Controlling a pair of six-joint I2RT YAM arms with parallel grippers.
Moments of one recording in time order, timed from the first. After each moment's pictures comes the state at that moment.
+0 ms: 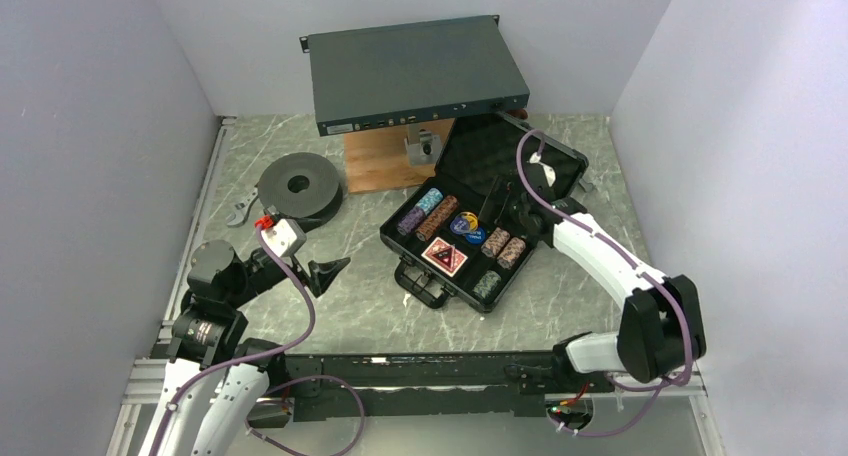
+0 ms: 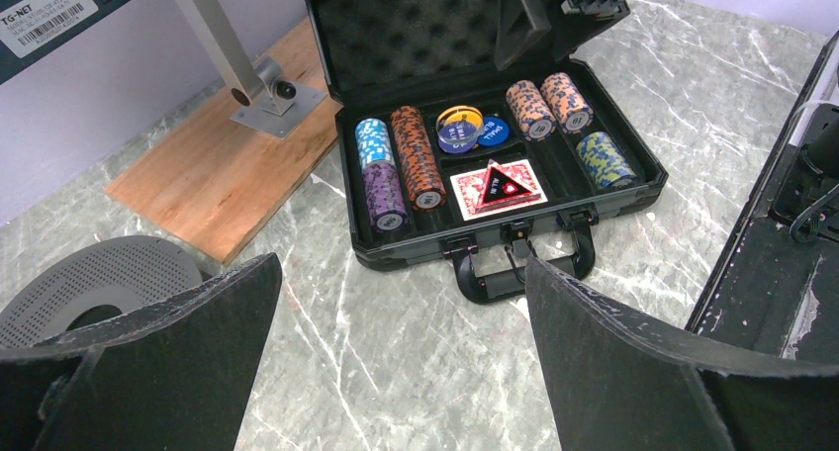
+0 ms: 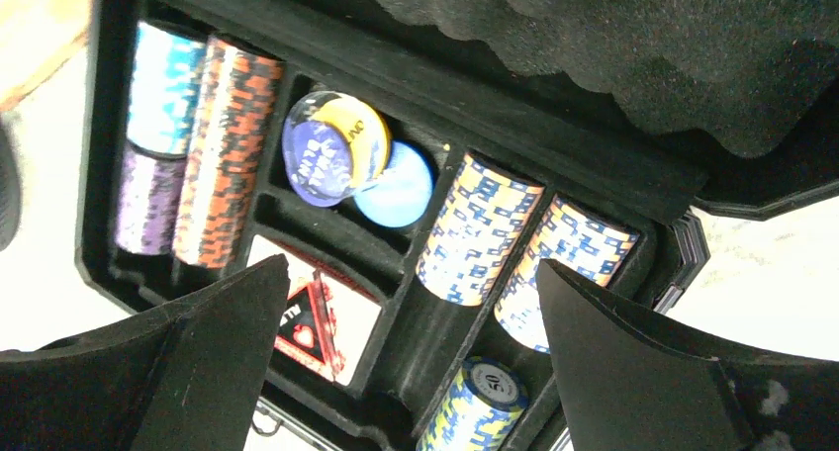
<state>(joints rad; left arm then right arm) -0.23 0.40 0.66 -0.34 0.64 0.15 0.36 1.36 0.94 -0.48 0.14 0.72</state>
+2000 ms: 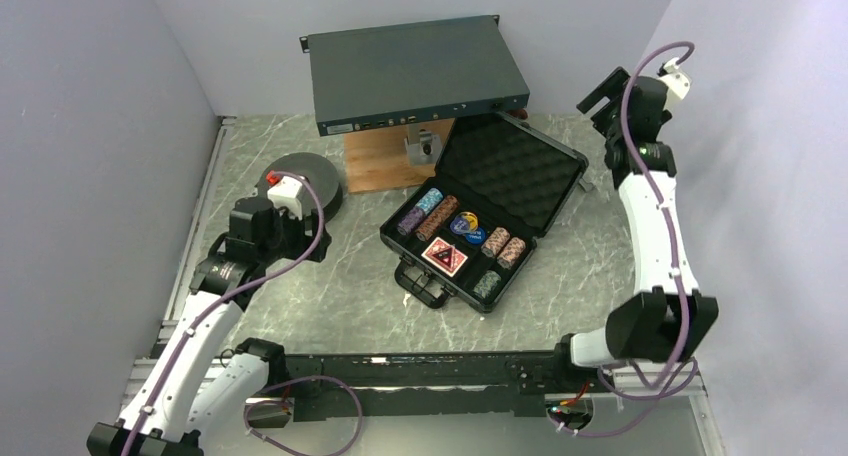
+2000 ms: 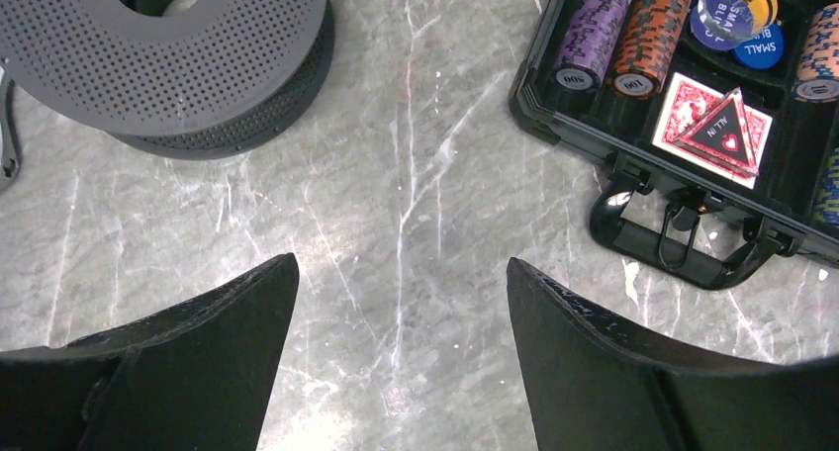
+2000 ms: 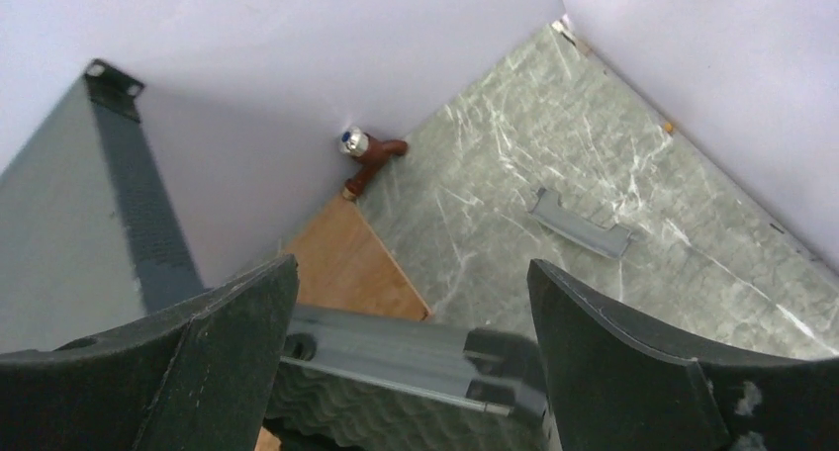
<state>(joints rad) -0.24 0.78 0.77 -0.56 0.12 -0.10 -0.07 1.36 1.44 -0.37 0.28 0.57</state>
